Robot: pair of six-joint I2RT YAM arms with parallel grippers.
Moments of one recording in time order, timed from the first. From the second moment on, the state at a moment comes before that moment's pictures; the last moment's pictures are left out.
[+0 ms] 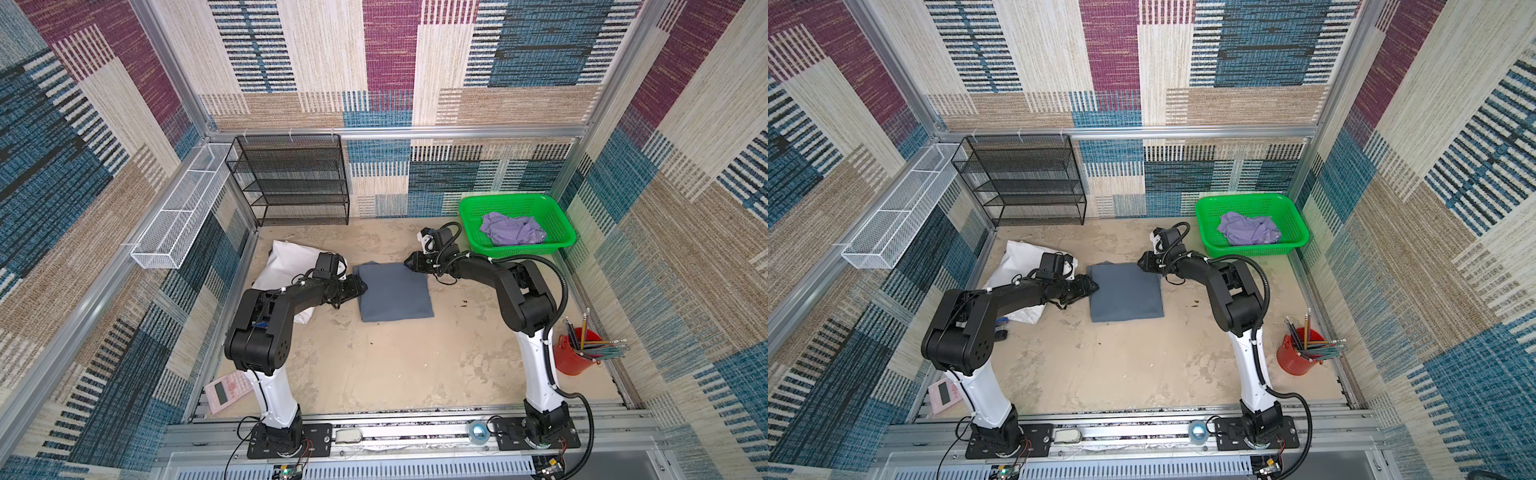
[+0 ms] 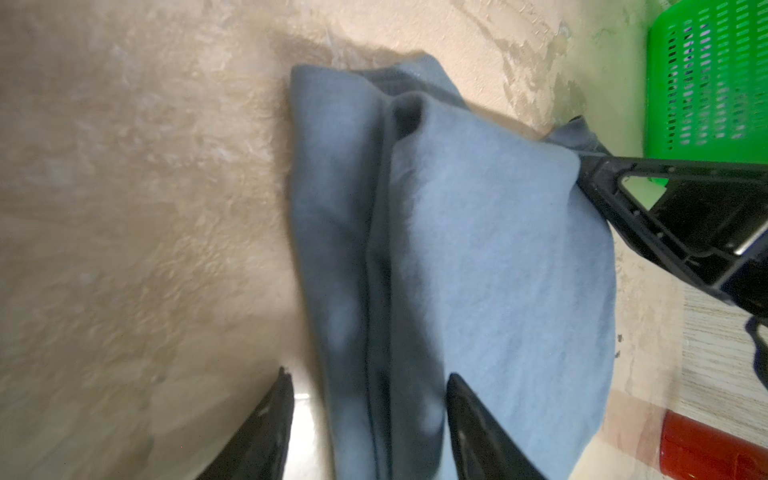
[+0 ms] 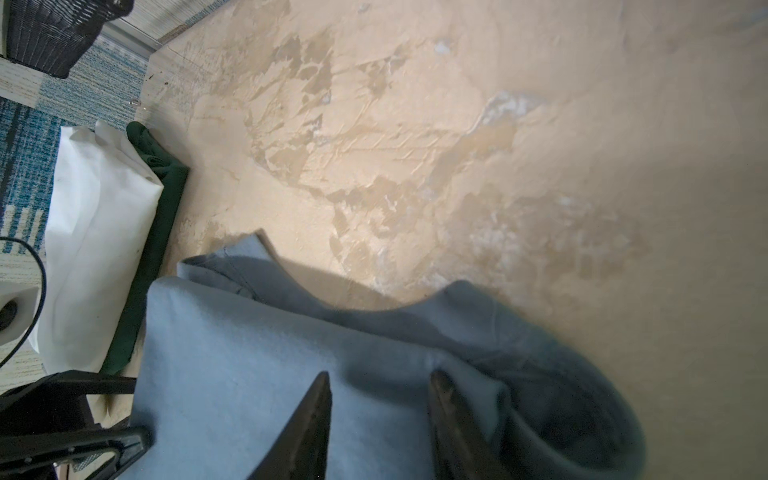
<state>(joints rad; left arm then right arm) -0.22 1.86 1.03 -0.09 0.39 -0.51 0.38 2.25 1.57 -0.08 -0.40 0.43</state>
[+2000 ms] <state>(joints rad) -0.19 2.01 1.92 -0.81 0.16 -0.48 0.52 1.56 0.91 0.22 -0.59 0.44</state>
